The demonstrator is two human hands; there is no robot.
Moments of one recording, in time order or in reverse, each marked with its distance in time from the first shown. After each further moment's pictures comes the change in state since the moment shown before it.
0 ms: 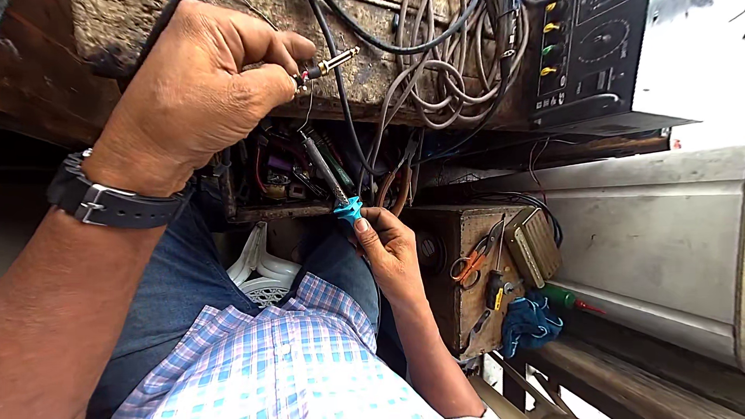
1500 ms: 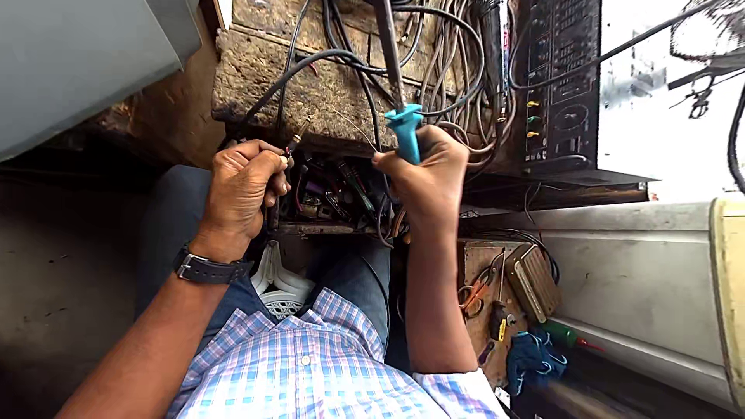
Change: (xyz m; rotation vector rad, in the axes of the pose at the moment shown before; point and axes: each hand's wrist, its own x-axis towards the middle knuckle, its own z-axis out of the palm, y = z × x) left_hand -0.072 -0.039 0.008 -0.584 0.460 -0.197; right_hand 0.115 -0.096 0.026 -0.243 0.212 -0.242
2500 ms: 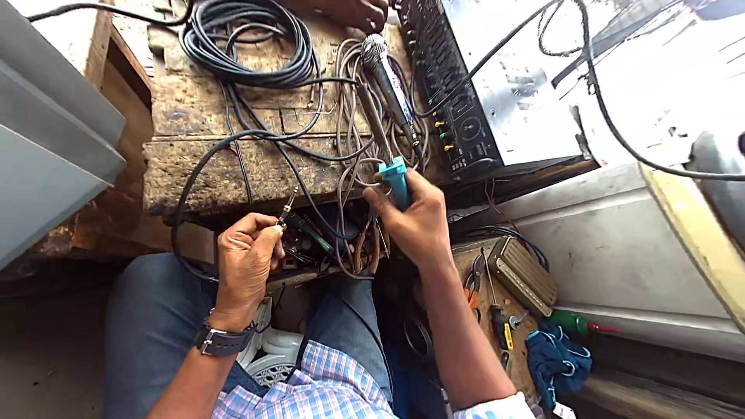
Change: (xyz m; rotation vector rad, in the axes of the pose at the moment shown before) left_hand -0.006 -0.028 0.066 0.089 -0.096 0.168; right_hand -0.002 0.025 -0.089 -0.221 0.075 -0.155
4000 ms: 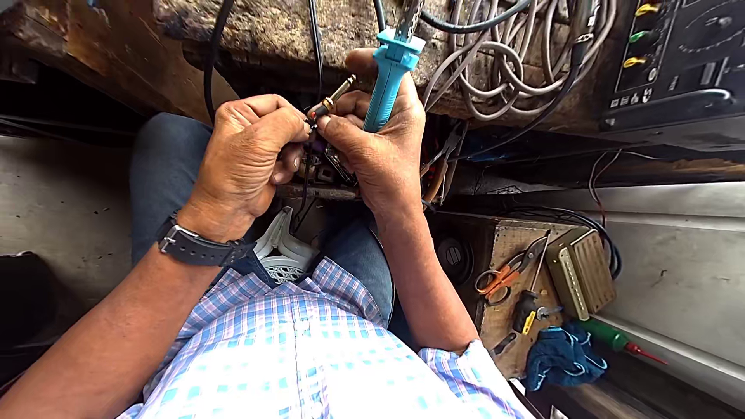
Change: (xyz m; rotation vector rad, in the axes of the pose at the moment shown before) left_hand -0.014 0.032 -0.026 -0.087 -0.011 -0.232; right_hand -0.028 -0.034 0.129 0.979 -0.294 0.110
